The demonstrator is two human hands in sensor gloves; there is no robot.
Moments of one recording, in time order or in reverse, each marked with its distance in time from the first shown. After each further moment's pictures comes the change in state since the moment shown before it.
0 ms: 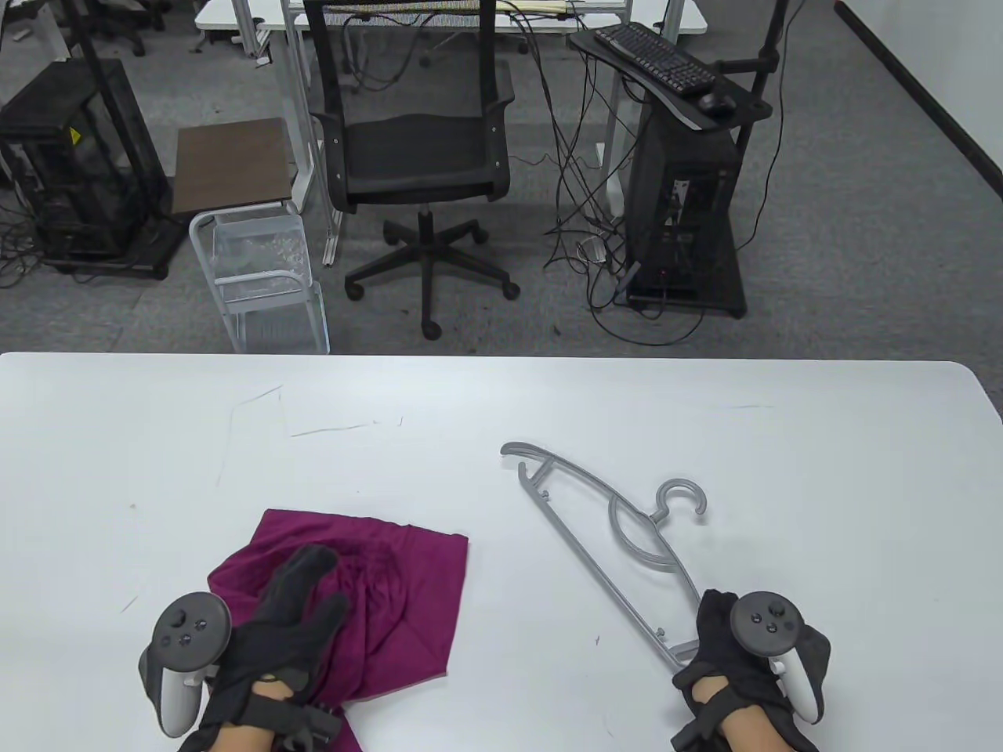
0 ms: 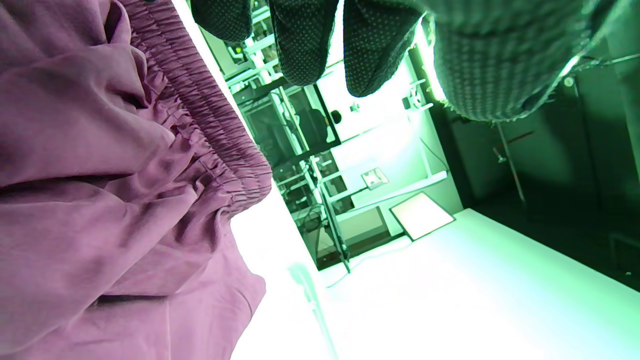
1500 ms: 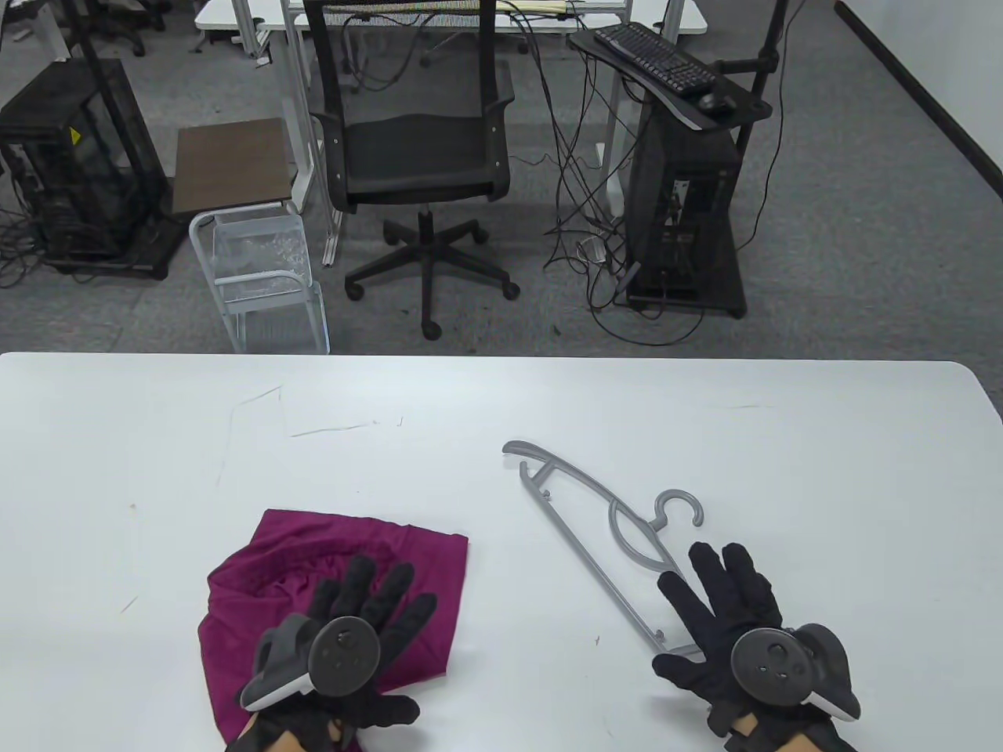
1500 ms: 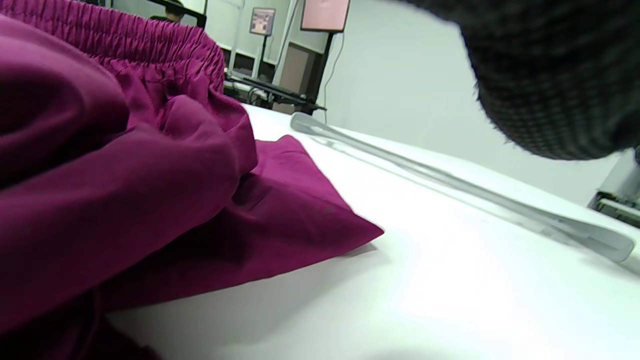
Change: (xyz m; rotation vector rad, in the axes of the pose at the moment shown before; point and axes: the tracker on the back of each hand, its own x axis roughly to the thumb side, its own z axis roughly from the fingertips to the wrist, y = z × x) left_hand 0.035 -0.079 0.004 -0.396 -0.329 -0.865; right_hand 0.050 -0.035 0.046 -0.140 -0.718 0.457
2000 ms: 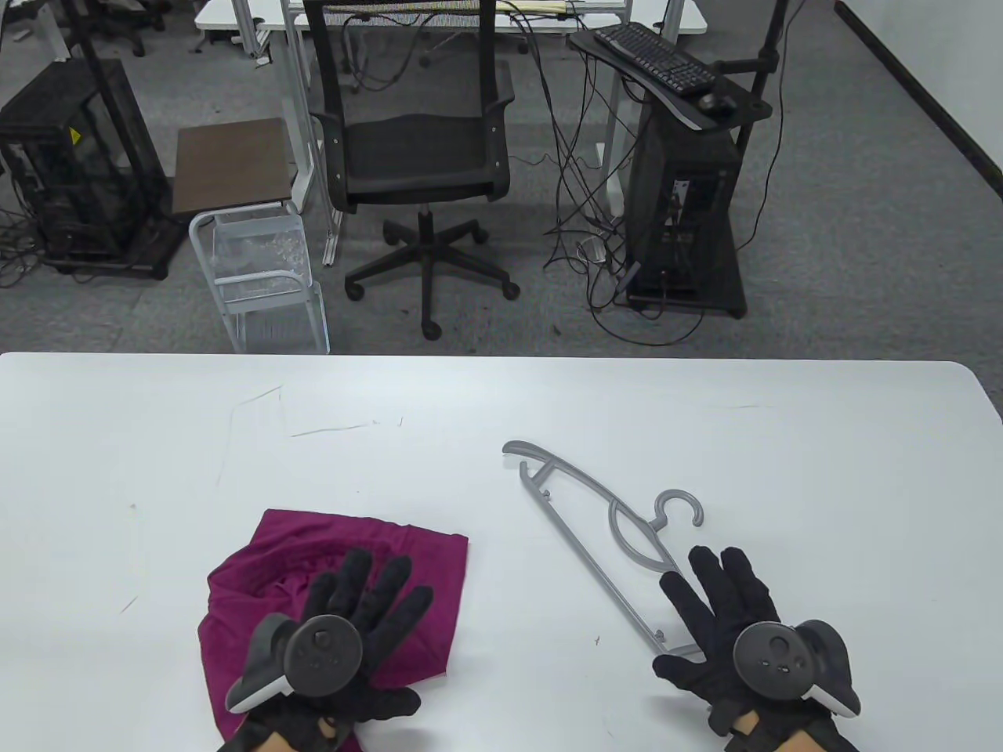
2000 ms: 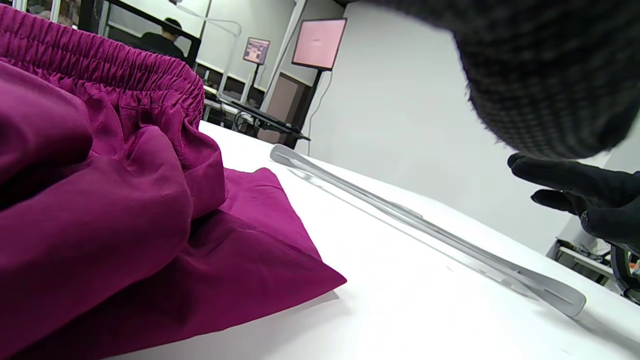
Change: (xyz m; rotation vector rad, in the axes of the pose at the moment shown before) left_hand -0.003 0.011 0.004 0.084 -0.041 0.089; right_hand -0.005 0.001 -0.001 0.028 0.029 -0.063
